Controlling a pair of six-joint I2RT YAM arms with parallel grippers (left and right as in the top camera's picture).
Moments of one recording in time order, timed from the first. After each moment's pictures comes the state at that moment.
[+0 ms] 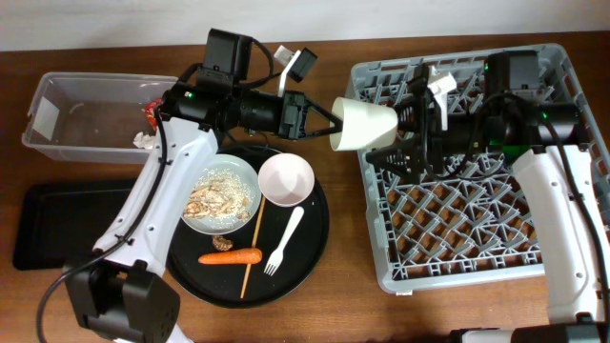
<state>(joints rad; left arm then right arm) -0.31 1.79 1.71 -0.78 1.27 -0.24 0.01 1.53 1.55 -1.10 -1.23 -0.64</state>
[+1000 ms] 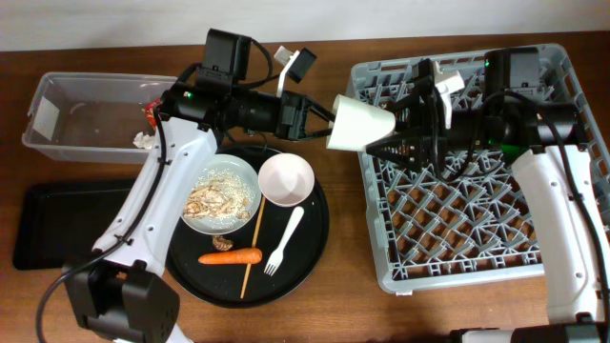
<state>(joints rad) -0.31 1.79 1.71 -0.82 1.26 -0.24 0.01 1.53 1.55 -1.06 -1.32 -0.65</state>
